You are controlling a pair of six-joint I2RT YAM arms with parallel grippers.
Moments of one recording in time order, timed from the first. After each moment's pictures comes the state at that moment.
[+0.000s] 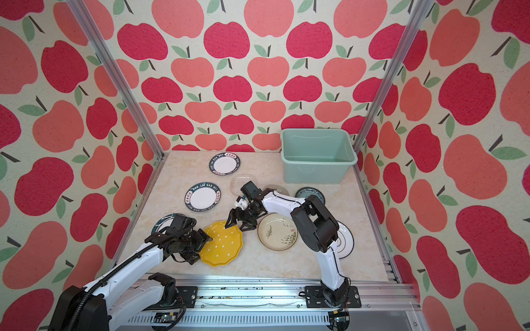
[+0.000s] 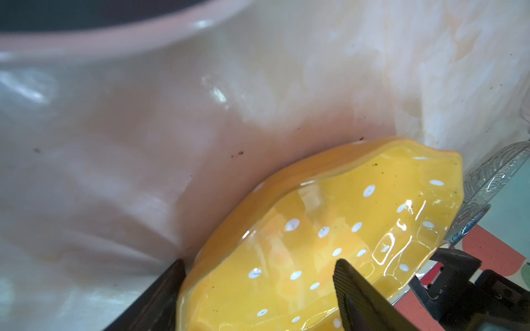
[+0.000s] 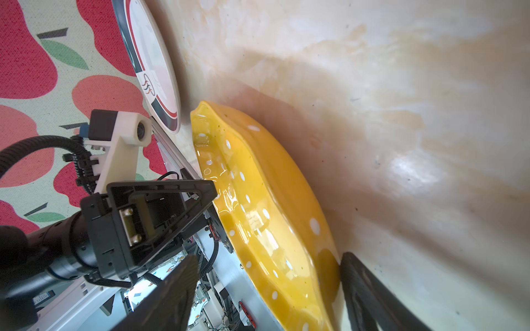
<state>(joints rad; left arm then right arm) -0.33 0.98 0.43 -0.61 0.28 -1.26 0.85 2.04 1.41 -0.54 -0.78 0.67</state>
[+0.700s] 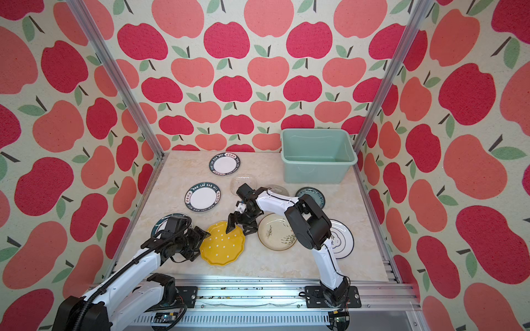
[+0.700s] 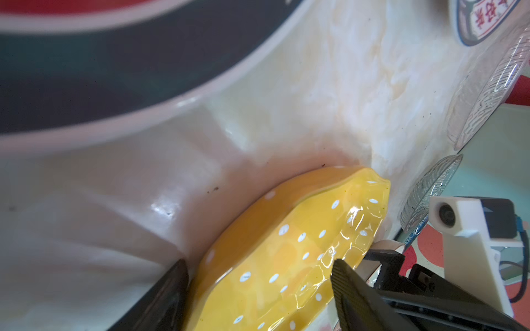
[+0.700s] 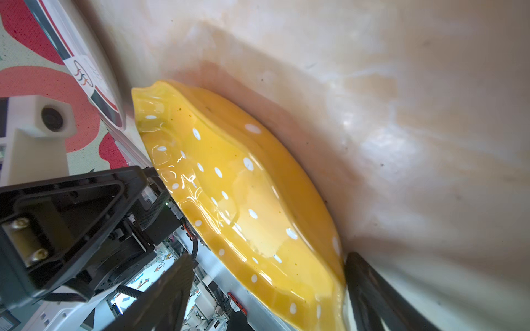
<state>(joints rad) -0.25 0.92 0.36 -0.48 0.31 -1.26 0.88 2.12 1.52 -0.75 -0.71 0.62</state>
